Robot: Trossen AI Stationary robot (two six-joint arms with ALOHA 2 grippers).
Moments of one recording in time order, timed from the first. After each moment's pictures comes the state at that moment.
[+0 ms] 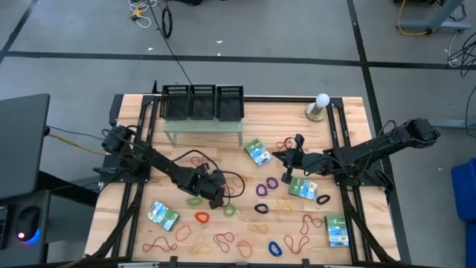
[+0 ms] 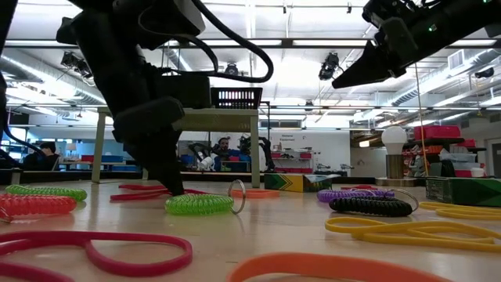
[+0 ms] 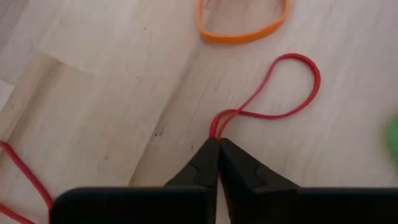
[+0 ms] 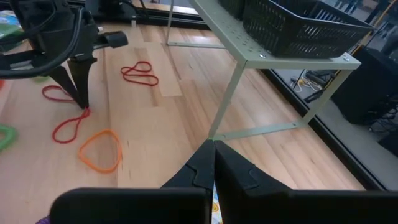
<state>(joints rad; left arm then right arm) -0.38 1.83 0.93 -0.33 -0.41 -0.71 0.26 1.11 0.53 0.09 0.62 0.06</state>
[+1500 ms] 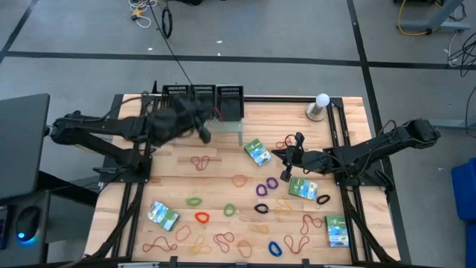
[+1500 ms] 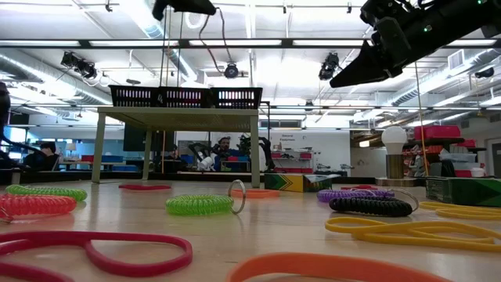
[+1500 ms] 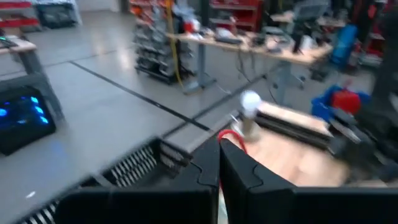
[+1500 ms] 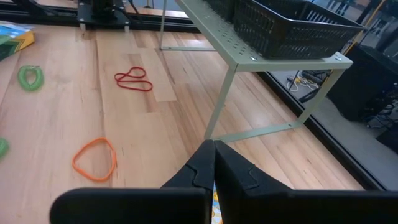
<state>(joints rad) -0.01 1.10 1.03 -0.08 -0.73 -0.10 0.24 1.11 0.53 0.11 0.62 0.07</state>
